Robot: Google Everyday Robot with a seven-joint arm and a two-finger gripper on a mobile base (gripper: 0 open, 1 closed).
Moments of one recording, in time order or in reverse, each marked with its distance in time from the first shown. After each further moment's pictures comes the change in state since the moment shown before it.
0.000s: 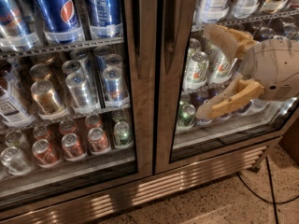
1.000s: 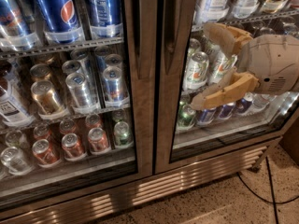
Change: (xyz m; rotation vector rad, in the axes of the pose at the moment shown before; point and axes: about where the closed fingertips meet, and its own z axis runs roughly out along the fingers) arm 0.004 -0.016 0.004 0.040 0.038 0.037
